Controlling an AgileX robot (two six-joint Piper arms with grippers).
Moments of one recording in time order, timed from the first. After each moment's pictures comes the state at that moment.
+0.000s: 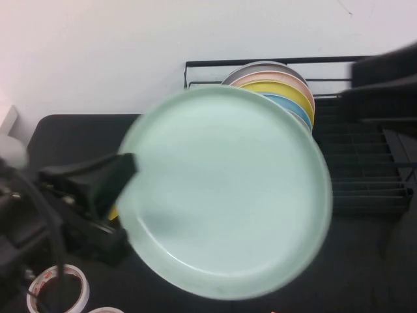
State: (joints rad) right arm 0.09 1.24 -1.13 1.30 1.15 -1.26; left arm -0.65 0.78 -0.58 -0.17 -0.04 -0.08
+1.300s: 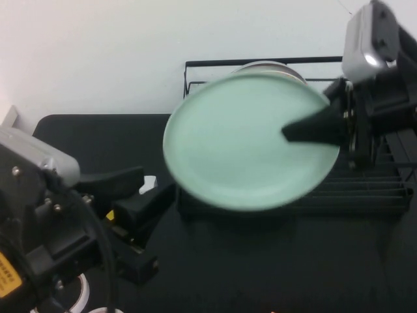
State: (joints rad) right arm 0.26 1.50 -1.26 1.02 0.98 -1.44; left arm -0.73 0.86 -0.57 -0.14 -0.04 -0.05
